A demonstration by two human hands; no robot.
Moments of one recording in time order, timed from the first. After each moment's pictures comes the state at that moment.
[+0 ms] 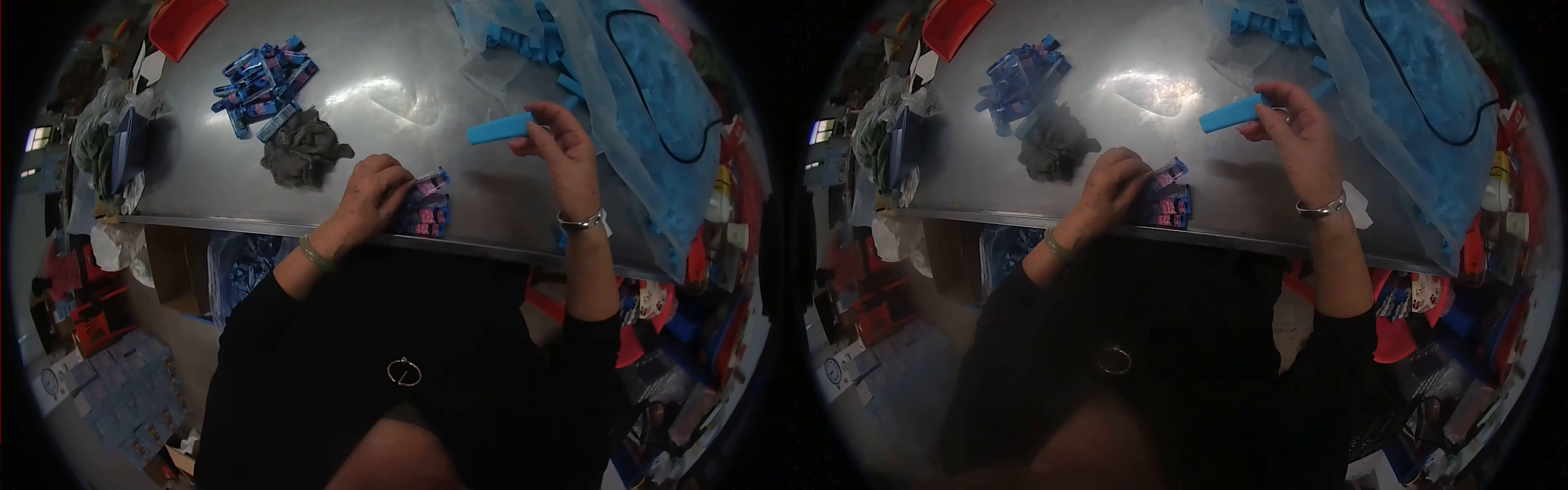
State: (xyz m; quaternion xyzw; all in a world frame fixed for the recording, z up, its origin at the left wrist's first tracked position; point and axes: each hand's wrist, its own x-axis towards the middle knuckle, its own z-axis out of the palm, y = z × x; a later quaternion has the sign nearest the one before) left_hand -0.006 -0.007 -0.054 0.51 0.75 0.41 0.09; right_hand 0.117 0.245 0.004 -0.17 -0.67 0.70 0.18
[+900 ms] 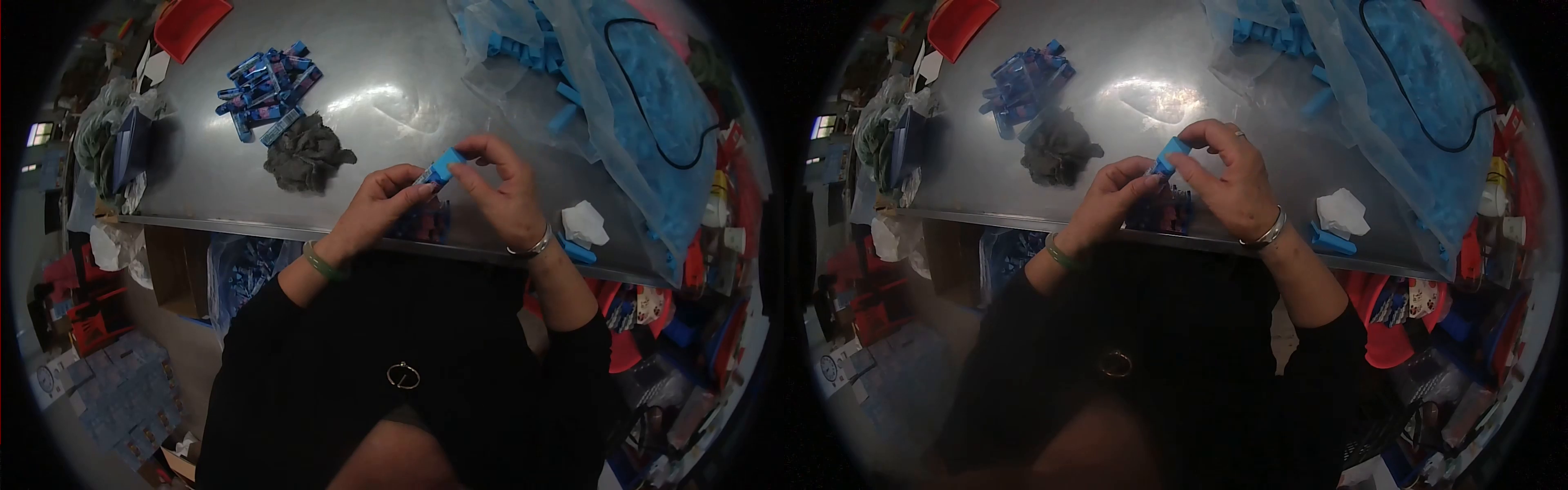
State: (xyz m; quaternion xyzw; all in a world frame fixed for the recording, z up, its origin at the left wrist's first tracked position) left_hand 0.008 0.001 -0.027 0.20 0.53 0.67 0.48; right_hand 0.108 0.187 0.003 -0.06 -0.81 0.56 0.14
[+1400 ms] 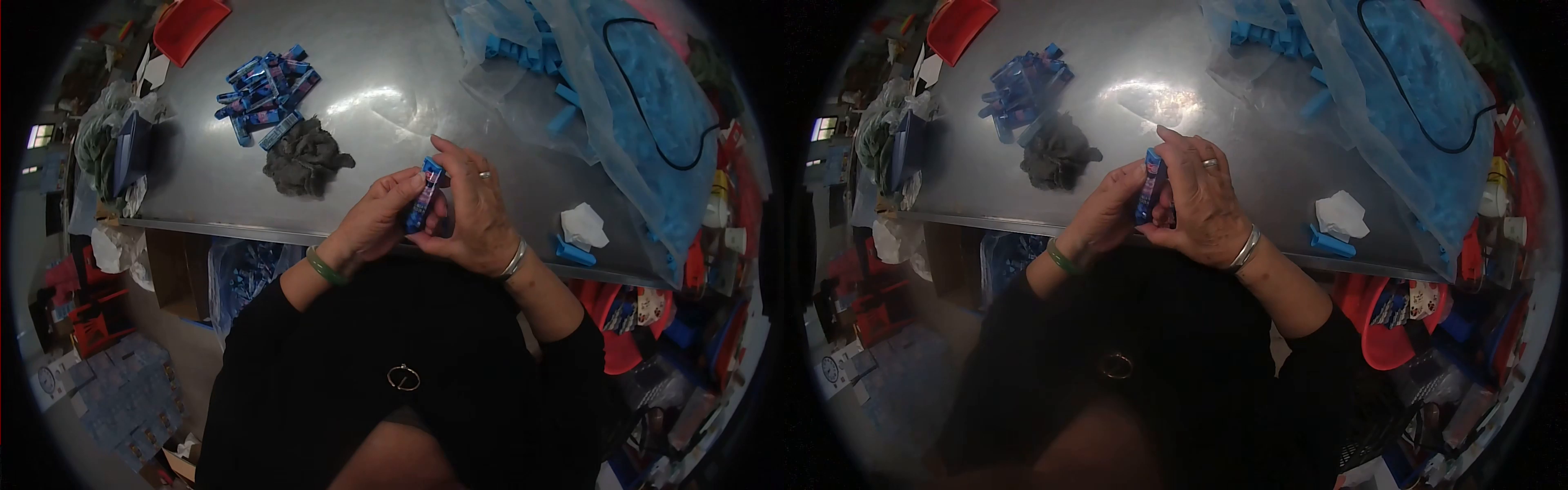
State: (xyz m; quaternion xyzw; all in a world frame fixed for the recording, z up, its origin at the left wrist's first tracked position) left_hand 0.015 0.011 -0.020 0.13 0.37 0.73 0.56; right_hand 0.114 0.157 -0.006 0.05 -0.92 0.33 0.21
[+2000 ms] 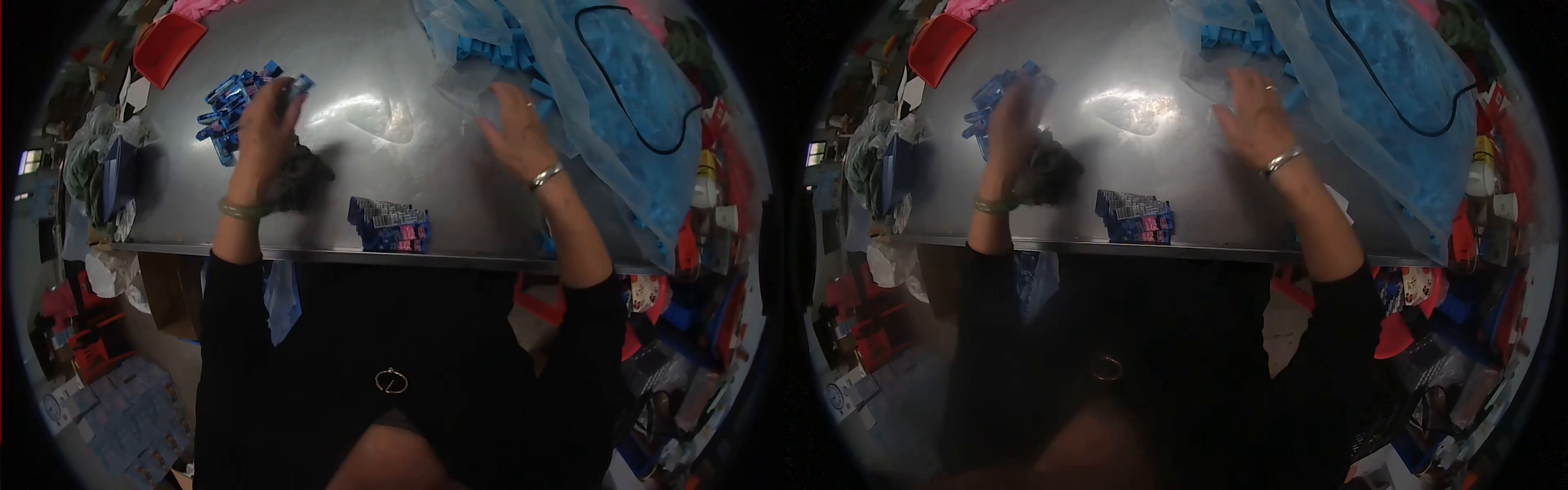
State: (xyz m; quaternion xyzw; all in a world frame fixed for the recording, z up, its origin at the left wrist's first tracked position) left_hand -0.136 -0.005 -0.007 0.41 0.84 0.35 -0.12; right_hand 0.078 0.284 -0.037 -0.09 -0.96 0.15 0.20
